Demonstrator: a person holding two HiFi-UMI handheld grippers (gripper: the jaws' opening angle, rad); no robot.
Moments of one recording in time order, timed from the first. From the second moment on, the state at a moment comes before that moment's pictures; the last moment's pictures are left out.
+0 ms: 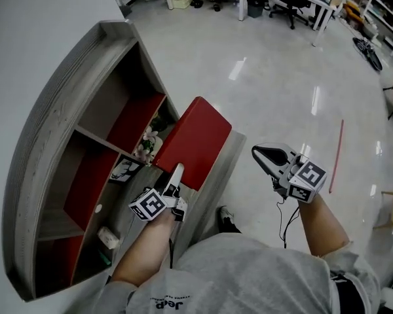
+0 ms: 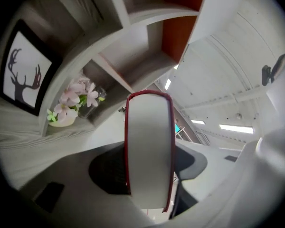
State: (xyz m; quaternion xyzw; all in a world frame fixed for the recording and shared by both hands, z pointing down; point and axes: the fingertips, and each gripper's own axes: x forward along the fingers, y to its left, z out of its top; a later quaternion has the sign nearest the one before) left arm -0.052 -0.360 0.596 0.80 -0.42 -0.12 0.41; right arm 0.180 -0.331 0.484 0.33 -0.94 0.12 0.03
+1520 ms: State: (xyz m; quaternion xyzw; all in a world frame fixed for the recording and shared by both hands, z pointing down) left arm -0.028 -0.401 0.795 0.62 -0.47 -0.08 0.63; right arm 0.243 -0.375 0.588 0.35 -0.91 0.21 0.03
